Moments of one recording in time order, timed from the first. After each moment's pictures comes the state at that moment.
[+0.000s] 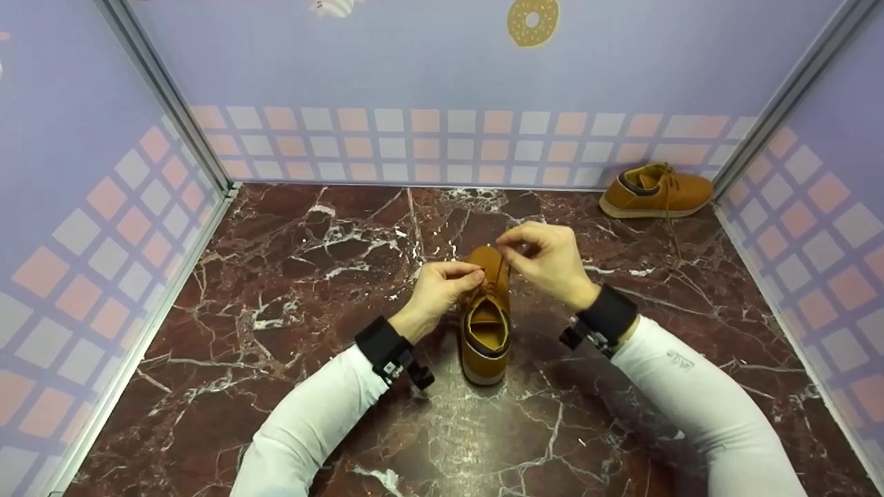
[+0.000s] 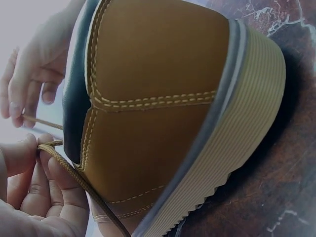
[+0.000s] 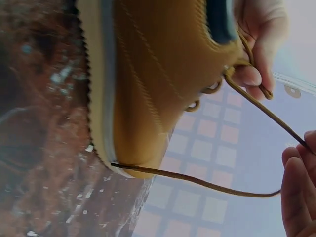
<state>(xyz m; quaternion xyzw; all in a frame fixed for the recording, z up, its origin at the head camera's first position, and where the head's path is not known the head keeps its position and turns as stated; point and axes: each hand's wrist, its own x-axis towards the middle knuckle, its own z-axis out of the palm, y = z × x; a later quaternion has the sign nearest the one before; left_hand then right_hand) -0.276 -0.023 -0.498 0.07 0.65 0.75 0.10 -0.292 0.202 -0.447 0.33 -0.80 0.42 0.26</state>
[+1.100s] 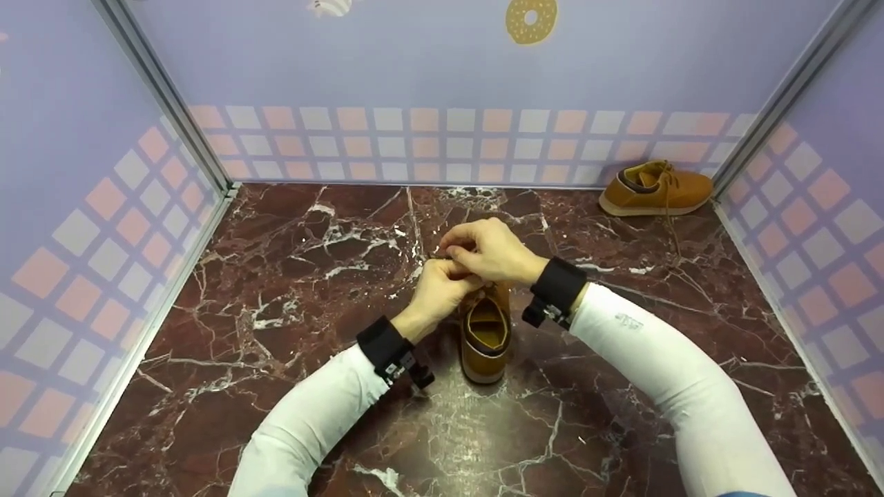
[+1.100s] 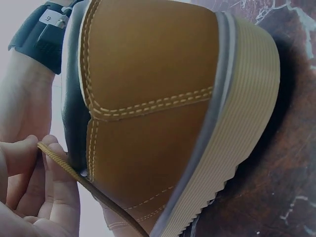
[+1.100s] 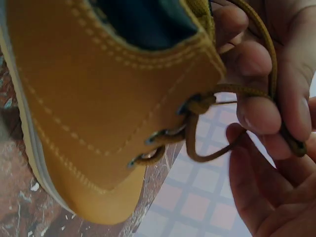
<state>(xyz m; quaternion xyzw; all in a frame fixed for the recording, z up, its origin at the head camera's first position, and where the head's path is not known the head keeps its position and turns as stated) -0.272 -0.019 -0.493 0.12 0.68 0.72 0.06 -0.317 0.138 -0.429 0.32 -0.88 0.34 0.00</state>
